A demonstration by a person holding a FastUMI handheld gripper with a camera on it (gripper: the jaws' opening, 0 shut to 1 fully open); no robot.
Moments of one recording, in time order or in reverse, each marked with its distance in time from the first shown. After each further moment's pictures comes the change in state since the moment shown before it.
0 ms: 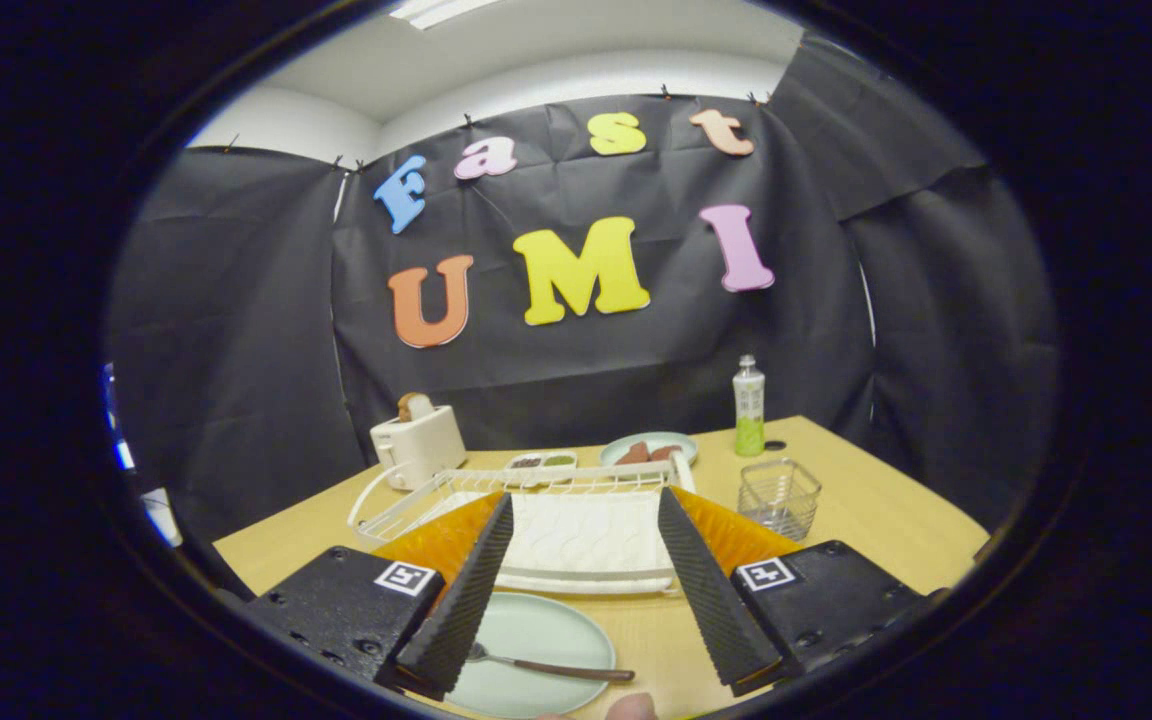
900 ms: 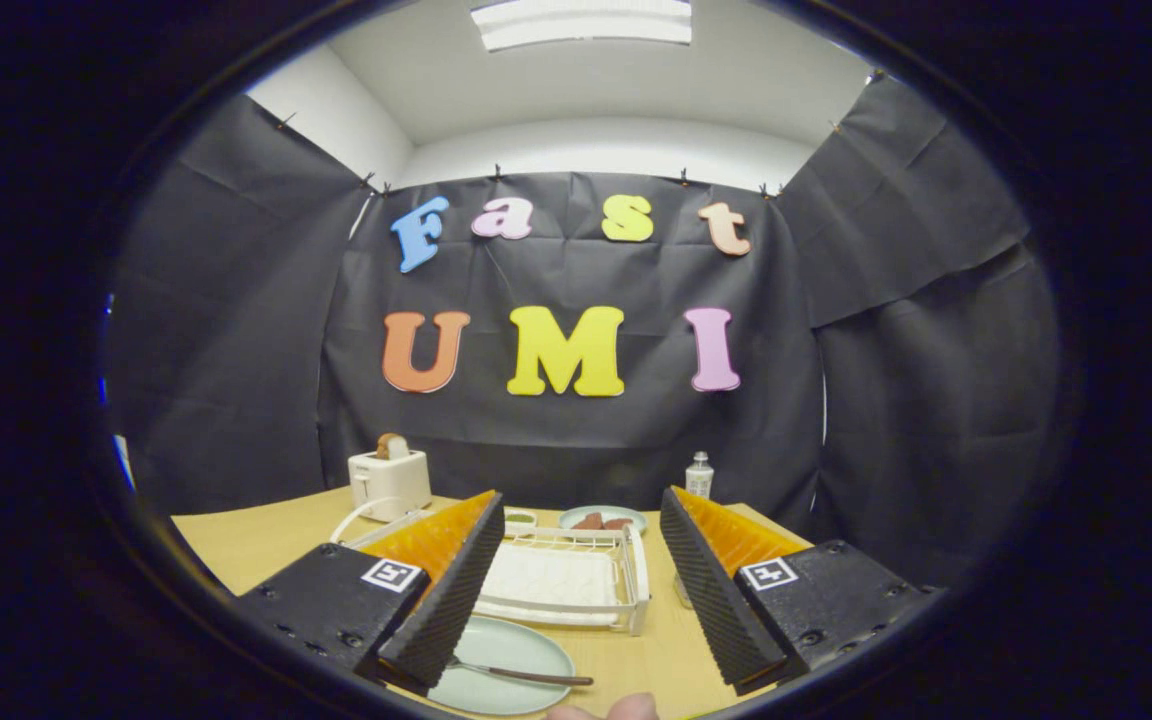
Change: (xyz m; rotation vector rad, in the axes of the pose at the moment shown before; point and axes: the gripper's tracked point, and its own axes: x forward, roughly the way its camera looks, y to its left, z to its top) arm -0.065 0.024 0.031 -0.100 -0.182 -0.079
